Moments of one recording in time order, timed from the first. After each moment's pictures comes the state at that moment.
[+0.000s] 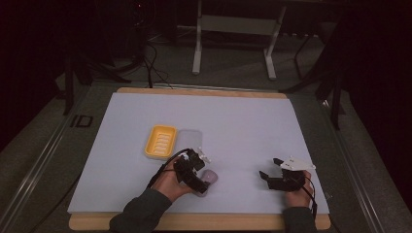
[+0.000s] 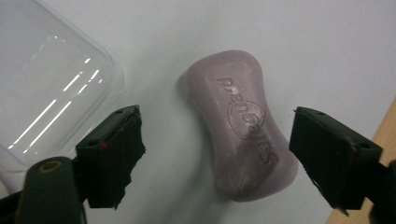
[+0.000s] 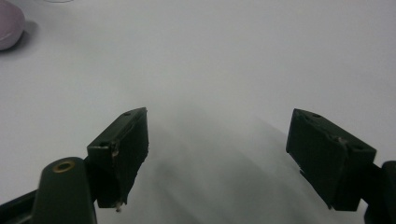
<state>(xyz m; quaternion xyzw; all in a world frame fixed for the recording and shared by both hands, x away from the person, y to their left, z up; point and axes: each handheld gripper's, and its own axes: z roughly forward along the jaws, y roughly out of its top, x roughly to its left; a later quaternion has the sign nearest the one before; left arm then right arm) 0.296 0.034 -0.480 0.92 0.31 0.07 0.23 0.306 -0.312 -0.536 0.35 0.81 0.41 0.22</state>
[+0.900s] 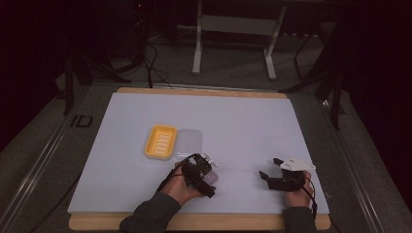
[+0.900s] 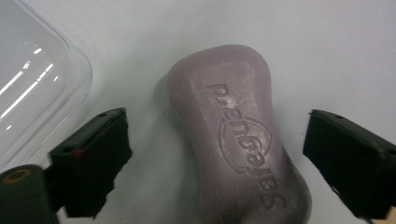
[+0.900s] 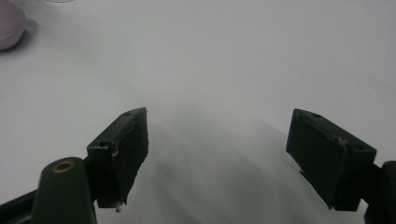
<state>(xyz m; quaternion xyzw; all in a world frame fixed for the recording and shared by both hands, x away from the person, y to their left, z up) 0.299 0.014 -0.506 0.92 0.33 0.06 0.22 0.305 -0.311 -0.536 0.35 0.81 0.41 0.22</state>
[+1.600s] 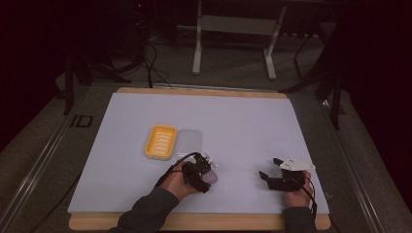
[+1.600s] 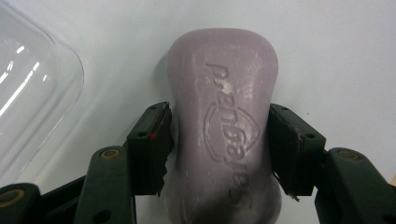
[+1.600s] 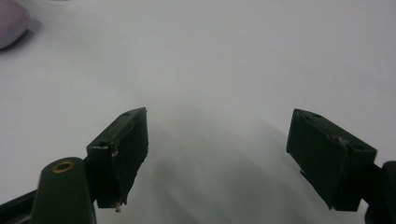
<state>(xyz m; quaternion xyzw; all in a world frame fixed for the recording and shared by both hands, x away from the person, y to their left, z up) 0.309 0.015 -0.506 0.94 0.29 0.04 0.18 0.305 -0.311 -0.536 0.35 0.81 0.41 0.22</state>
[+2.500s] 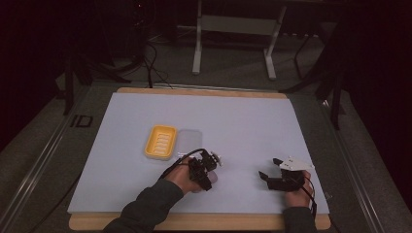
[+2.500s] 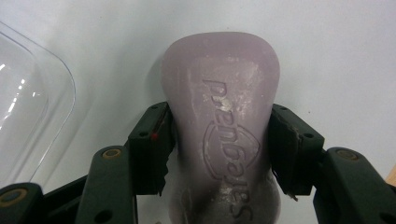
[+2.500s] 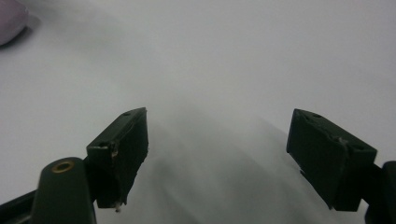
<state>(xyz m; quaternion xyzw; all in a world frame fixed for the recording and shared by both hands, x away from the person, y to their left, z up) 0.322 -0.002 -0.500 0.96 0.27 0.02 0.11 0.306 -0.310 -0.536 0.35 0.82 0.40 0.22</state>
